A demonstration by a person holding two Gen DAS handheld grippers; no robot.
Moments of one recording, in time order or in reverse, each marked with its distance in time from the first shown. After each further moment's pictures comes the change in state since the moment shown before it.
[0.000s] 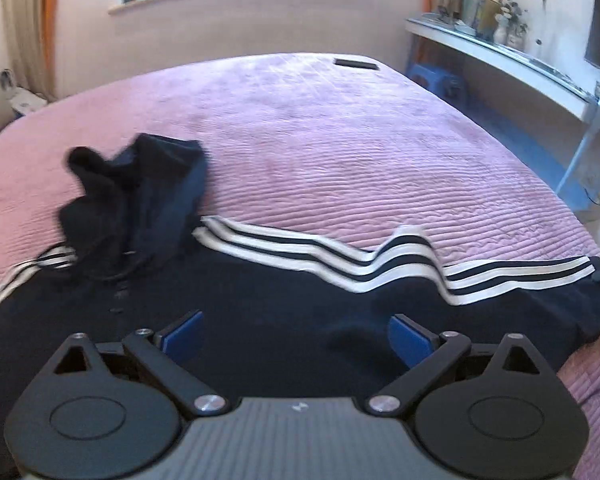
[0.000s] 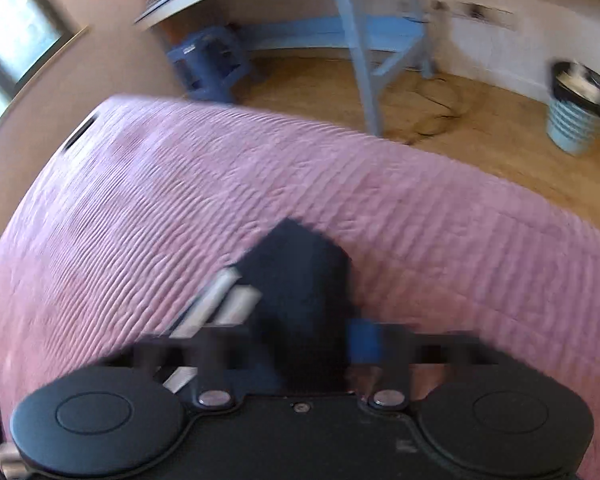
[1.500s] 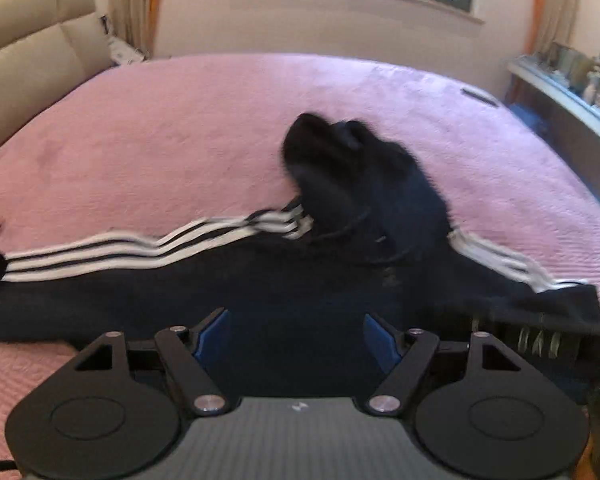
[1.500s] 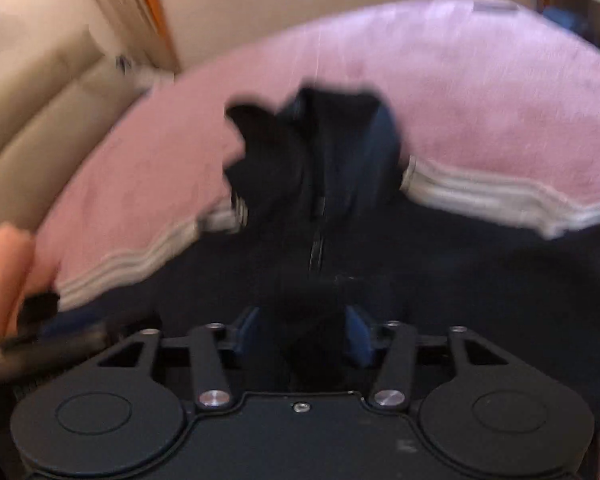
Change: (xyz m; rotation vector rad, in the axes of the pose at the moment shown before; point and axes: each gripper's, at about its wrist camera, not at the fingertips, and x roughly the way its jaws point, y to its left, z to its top) left arm -0.047 0.262 -0.042 -0.217 0.028 0.151; right arm -0.113 0.393 -0.341 -0.719 0.249 0.470
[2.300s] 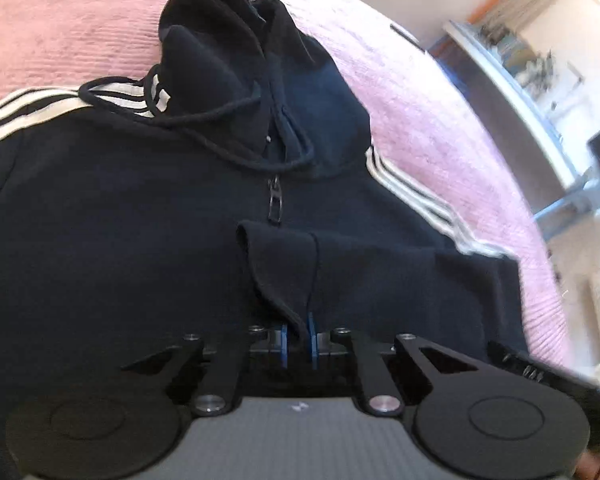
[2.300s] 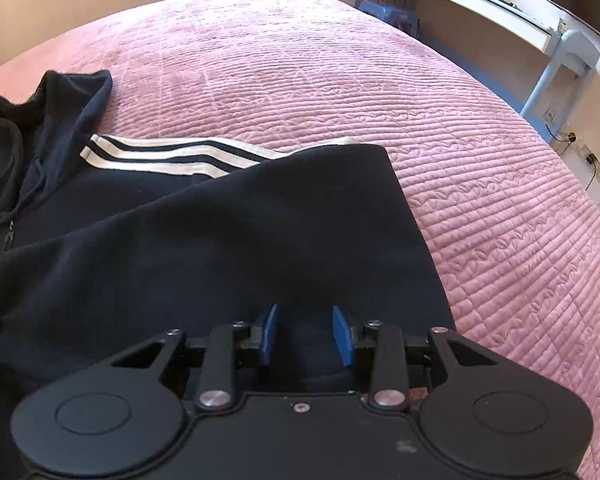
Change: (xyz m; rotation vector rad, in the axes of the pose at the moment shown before) left arm 0.116 -0.025 -0.019 -0.124 0.247 -0.452; right arm -0.030 -0.117 -0.033 0.128 -0.026 -0.615
